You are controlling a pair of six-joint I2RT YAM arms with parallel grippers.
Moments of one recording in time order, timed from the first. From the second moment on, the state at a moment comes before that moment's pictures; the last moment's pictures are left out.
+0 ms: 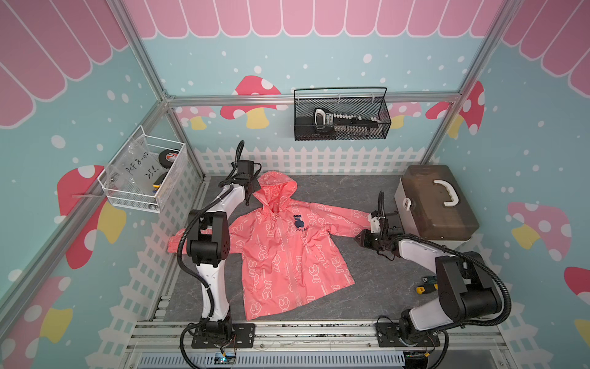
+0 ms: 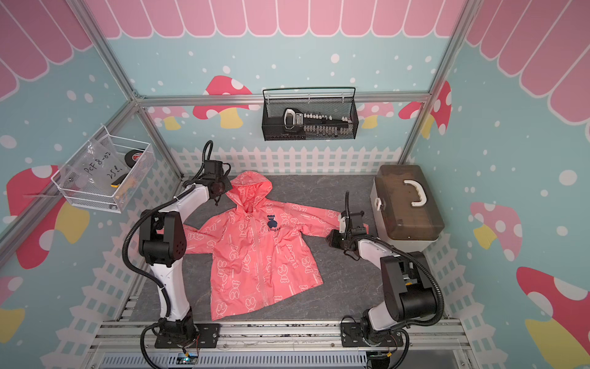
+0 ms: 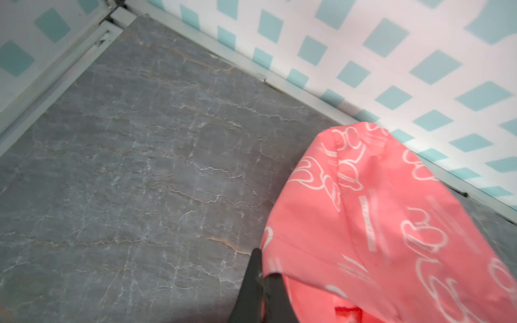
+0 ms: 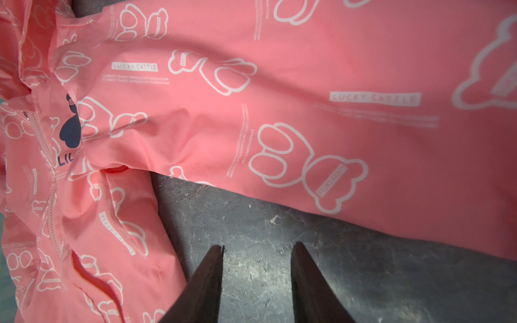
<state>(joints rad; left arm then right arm) -0.09 2.08 1.70 -0.39 -0.19 -0.52 0.16 1.52 0.69 -0.12 -0.32 0.38</state>
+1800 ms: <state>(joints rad) -0.07 1.98 1.57 -0.32 -0.19 -0.45 0.21 1.42 0.82 -0.20 -0.06 0.37</state>
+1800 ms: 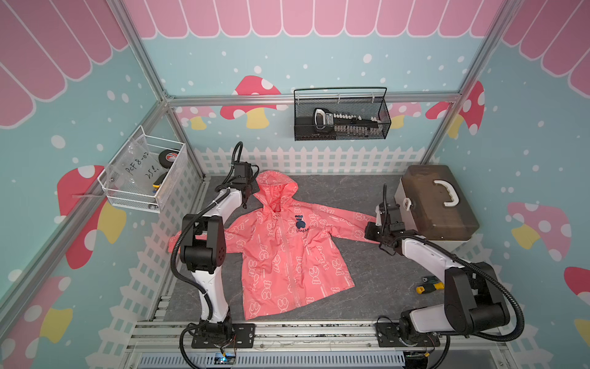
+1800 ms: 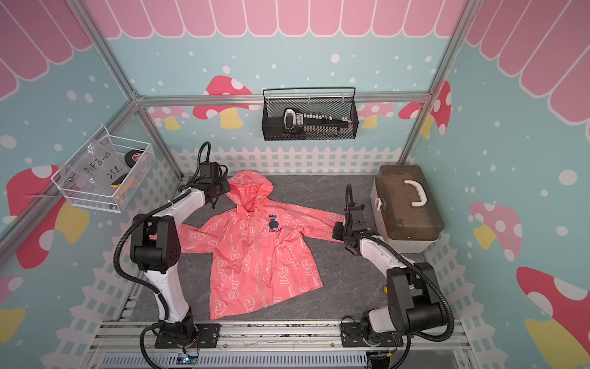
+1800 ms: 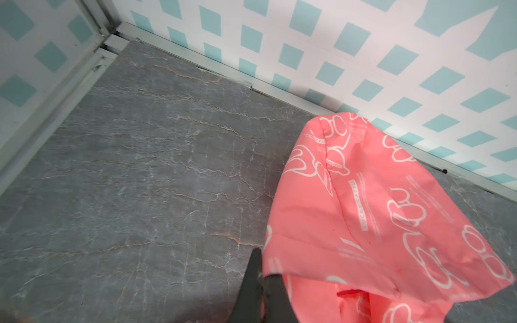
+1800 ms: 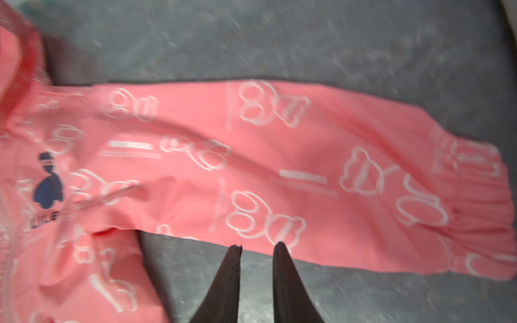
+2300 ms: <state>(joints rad) 0.08 1.86 1.31 -0.35 -0.08 -0.72 0.23 1.65 1.01 -0.26 -0.11 0.27</state>
